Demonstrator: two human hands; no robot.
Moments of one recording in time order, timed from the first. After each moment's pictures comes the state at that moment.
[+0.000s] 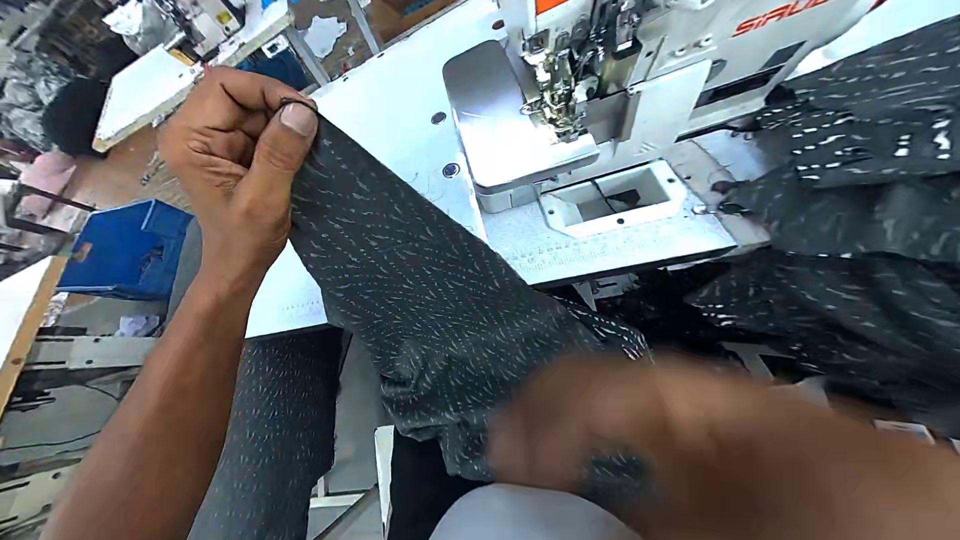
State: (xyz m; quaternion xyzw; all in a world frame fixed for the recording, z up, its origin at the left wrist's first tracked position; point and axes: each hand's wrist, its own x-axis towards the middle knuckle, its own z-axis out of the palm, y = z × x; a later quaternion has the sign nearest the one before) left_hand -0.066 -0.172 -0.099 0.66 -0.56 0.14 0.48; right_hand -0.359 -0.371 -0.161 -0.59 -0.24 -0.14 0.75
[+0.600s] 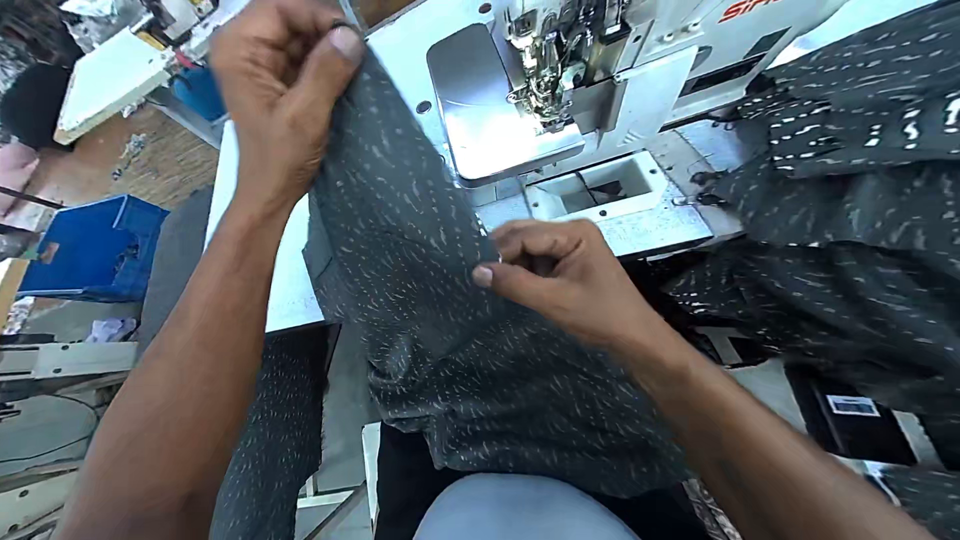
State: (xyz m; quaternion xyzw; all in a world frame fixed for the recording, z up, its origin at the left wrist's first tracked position) left_hand -0.031 -0.231 -0.111 0.66 -0.56 0.08 0.50; right_hand -0.262 -0.393 -0.235 -0.70 -0.09 -0.19 0.69
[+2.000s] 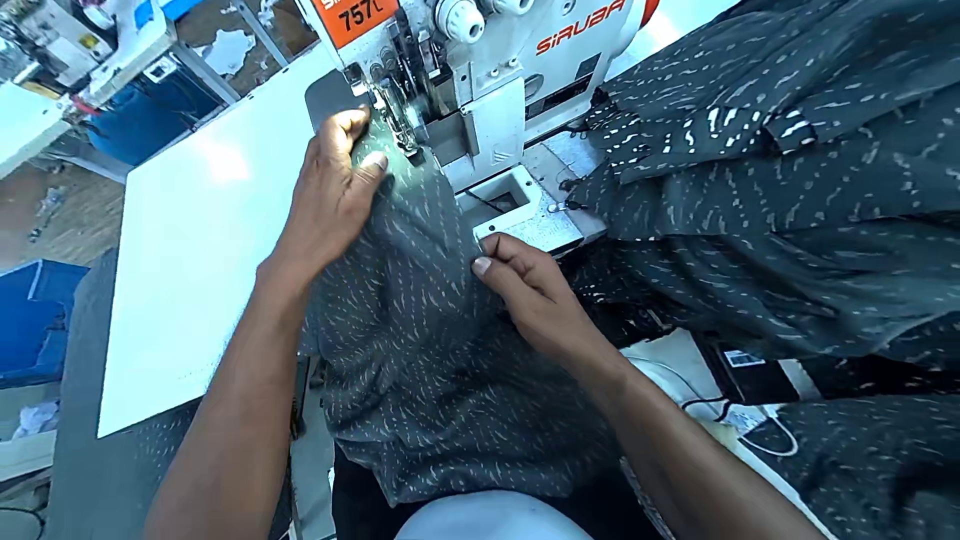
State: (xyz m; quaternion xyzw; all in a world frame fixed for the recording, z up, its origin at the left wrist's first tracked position) left_hand -0.081 -0.320 -0.189 0.84 -0.45 -0.03 0.28; right_hand -0.307 -0.440 -0.283 -0.67 0.07 -0.21 0.71
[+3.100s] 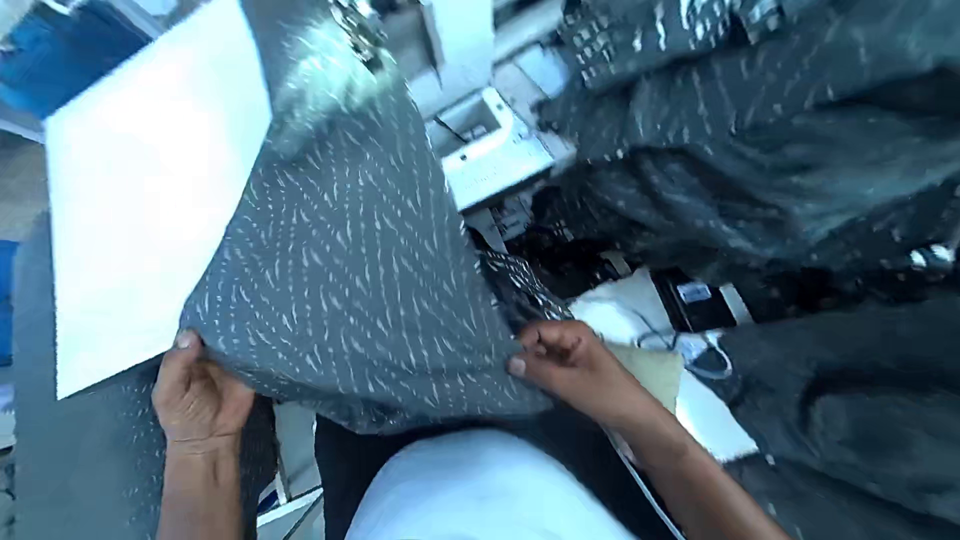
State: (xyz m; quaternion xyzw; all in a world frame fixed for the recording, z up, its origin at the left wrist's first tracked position) left_hand -0.194 -0.089 -0.262 0.58 -0.10 -0.17 0.79; right_hand -0.455 -0.402 -0.339 -0.63 0.13 -0.06 0.76
